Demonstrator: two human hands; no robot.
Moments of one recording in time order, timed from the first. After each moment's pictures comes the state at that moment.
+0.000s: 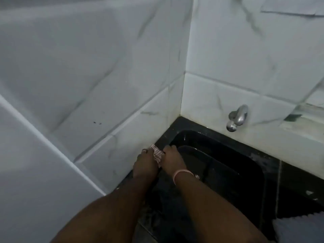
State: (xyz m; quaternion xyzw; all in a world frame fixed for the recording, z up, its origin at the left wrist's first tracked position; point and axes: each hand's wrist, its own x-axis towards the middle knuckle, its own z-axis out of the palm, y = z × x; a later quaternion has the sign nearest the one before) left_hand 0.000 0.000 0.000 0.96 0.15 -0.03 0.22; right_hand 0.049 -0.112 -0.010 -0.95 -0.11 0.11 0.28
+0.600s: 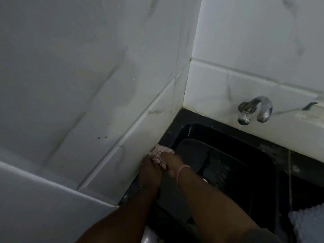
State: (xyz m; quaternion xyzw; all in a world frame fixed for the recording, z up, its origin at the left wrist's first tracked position) left_hand 0.011 0.033 -0.054 0.86 0.26 -0.01 0.44; right_hand 0.078 -0.052 -0.064 -0.56 0.29 0.27 0.73
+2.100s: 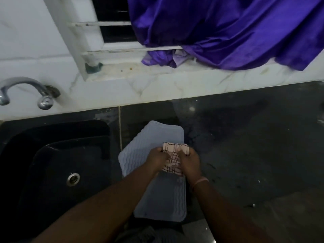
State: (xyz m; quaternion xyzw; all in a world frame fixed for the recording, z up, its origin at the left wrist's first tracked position) left_hand -0.158 -0.550 -0.049 0.74 -0.02 -0.43 0.51; right_hand -0.255 -0.649 -0.066 -0.61 0.45 -0.19 0.62
